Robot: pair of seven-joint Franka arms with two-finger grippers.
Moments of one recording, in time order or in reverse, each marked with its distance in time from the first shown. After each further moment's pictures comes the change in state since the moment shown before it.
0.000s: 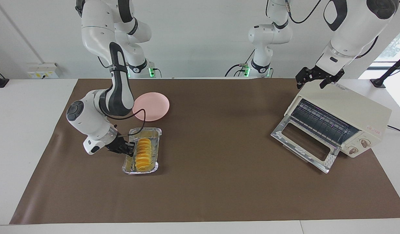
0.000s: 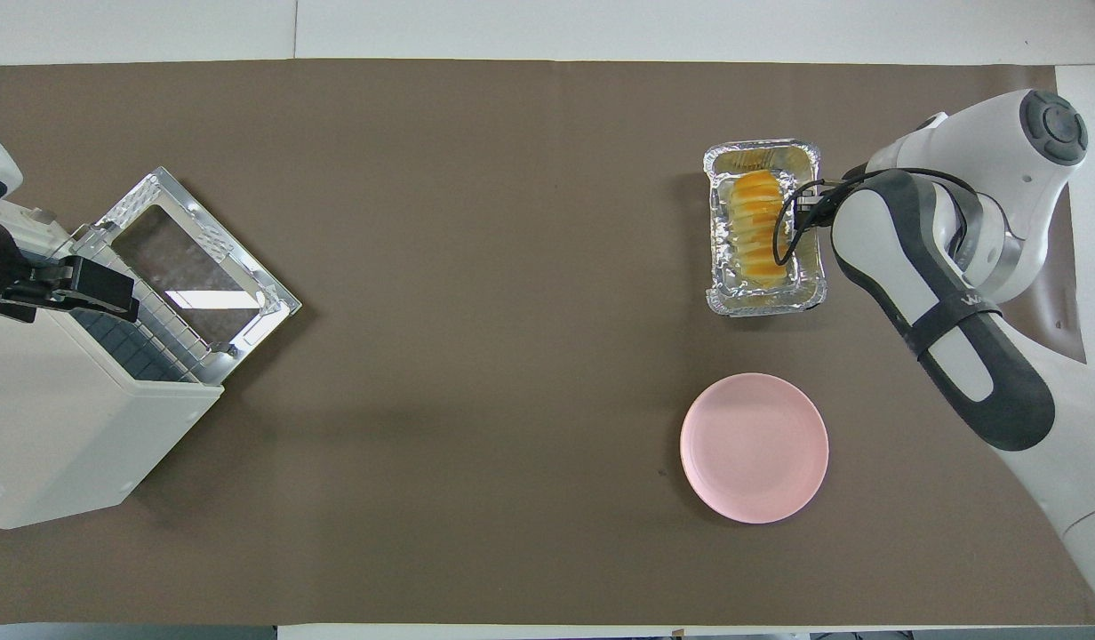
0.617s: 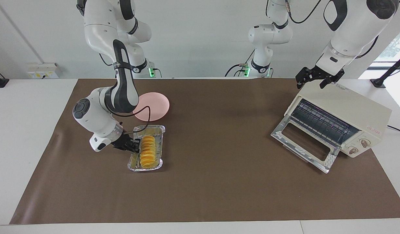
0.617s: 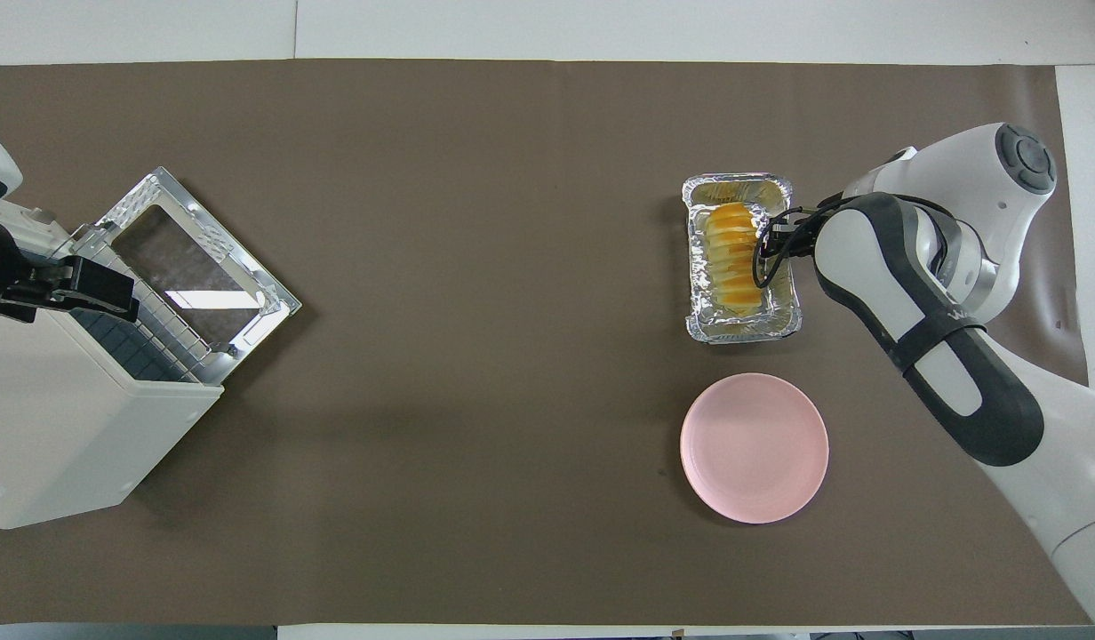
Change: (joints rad) left arm 0.000 0.000 0.000 0.000 0.000 0.000 0.000; right arm 0.022 -0.030 0.004 -0.034 0.004 0.000 0.025
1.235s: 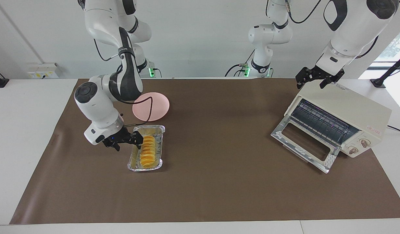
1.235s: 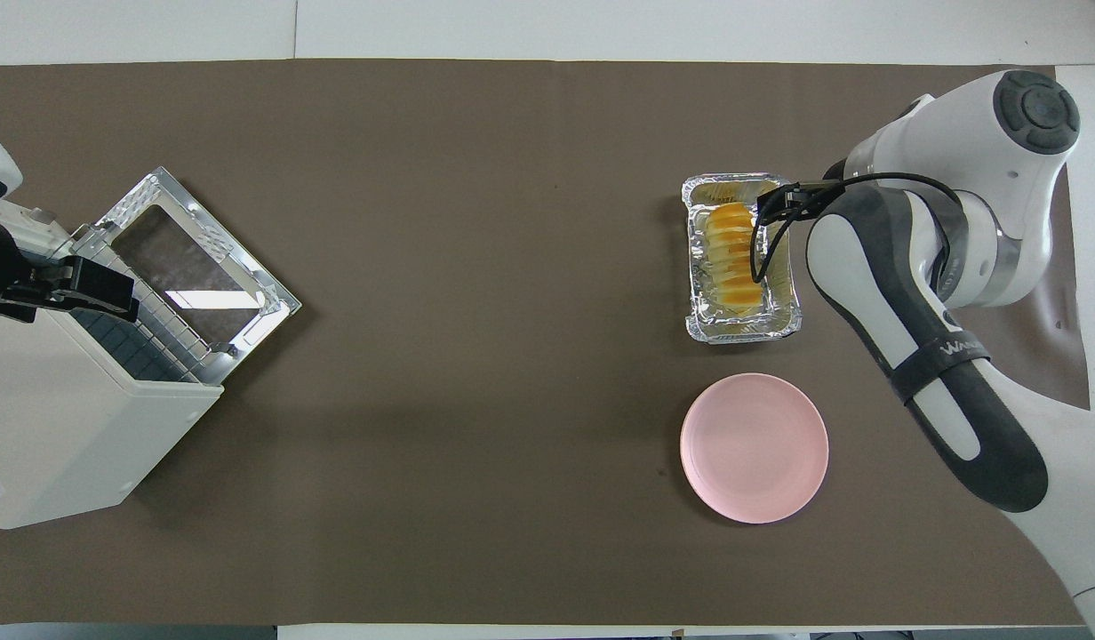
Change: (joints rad) left arm 0.000 0.000 0.000 0.000 0.000 0.000 0.000; right arm 0.063 -0.051 0.000 0.101 -0.255 -0.068 0.145
